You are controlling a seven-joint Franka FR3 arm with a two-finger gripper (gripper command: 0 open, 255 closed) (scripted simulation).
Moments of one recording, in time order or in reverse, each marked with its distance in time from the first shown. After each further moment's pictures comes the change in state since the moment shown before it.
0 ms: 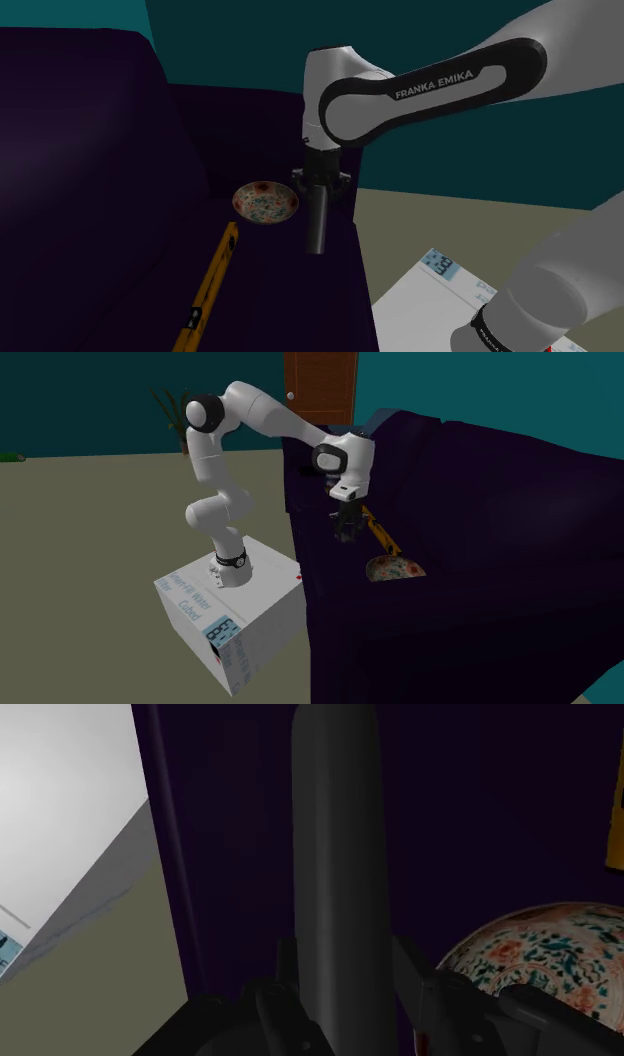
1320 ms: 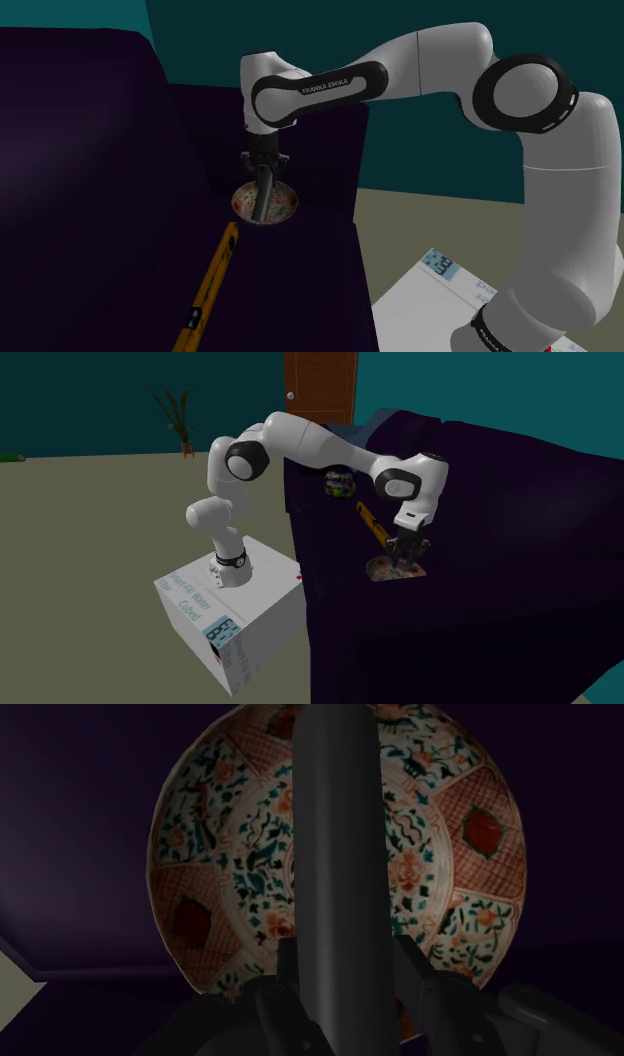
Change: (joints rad) arm 0.083 0.707 -0.026 0.705 -0.400 -0.115 0.173
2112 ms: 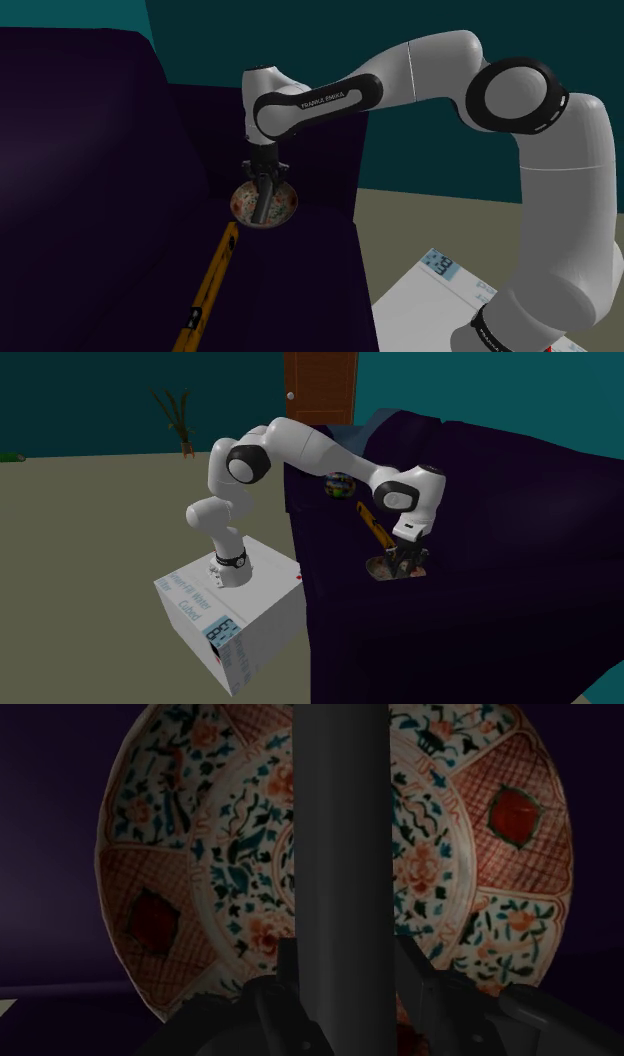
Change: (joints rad) arm -0.001 0.028 -0.014 -0.039 -0.022 0.072 0.012
